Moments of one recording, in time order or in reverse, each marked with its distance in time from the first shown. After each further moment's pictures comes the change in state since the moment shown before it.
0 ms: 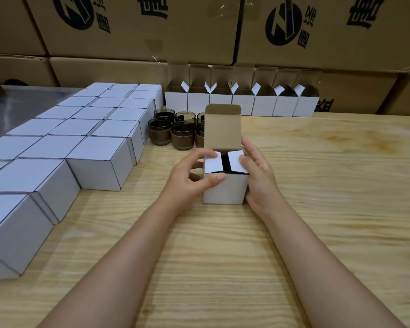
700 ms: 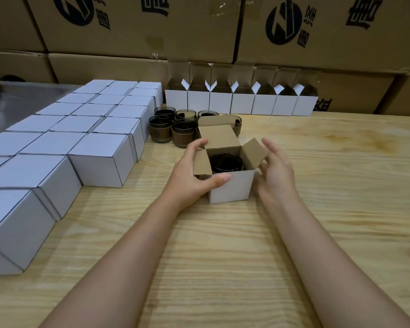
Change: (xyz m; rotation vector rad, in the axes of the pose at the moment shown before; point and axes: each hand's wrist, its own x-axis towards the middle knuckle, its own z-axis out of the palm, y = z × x) left_hand -0.002 -0.001 -0.002 0.117 0.034 -0.020; right_hand -0.001 -0.019 -0.002 0.084 0.339 0.072
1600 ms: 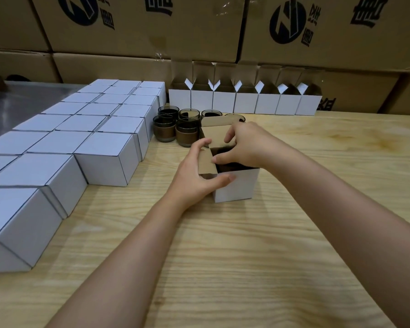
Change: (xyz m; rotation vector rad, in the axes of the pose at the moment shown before) left_hand 0.002 -0.004 0.002 0.013 0.012 0.017; right_hand -0.013 -0.050 0.065 -1.688 -0.436 -0.252
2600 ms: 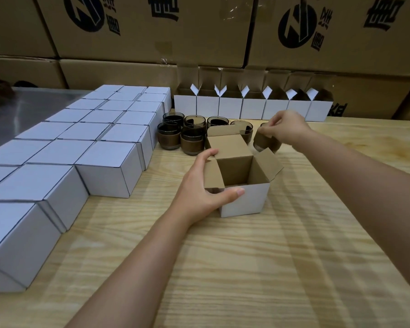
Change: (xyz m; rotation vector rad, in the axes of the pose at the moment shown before) left_hand -0.002 0.002 -0.002 0.050 0.002 -0.045; right_hand 0.109 0.094 -0.008 0.372 0.281 0.146
